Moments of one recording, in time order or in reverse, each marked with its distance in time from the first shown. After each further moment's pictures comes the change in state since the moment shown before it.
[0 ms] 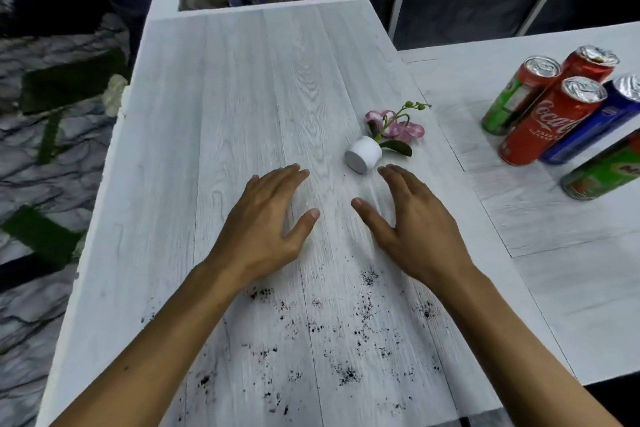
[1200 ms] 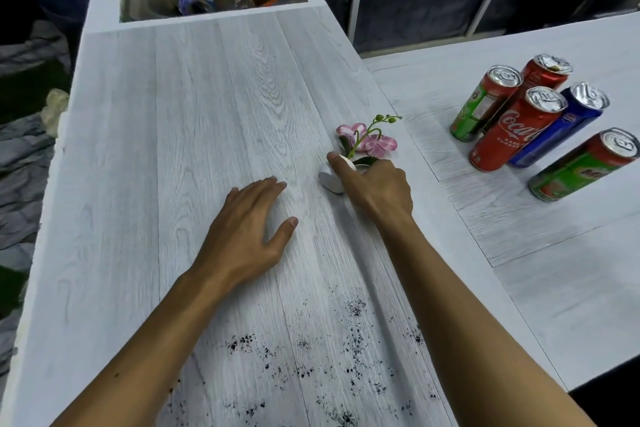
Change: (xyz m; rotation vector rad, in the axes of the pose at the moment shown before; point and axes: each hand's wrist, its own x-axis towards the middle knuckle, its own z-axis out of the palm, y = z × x) left_hand 0.052 -0.029 0.018 -0.011 -0.054 0.042; right_hand 0.103 0.000 0.024 0.411 0.043 0.611
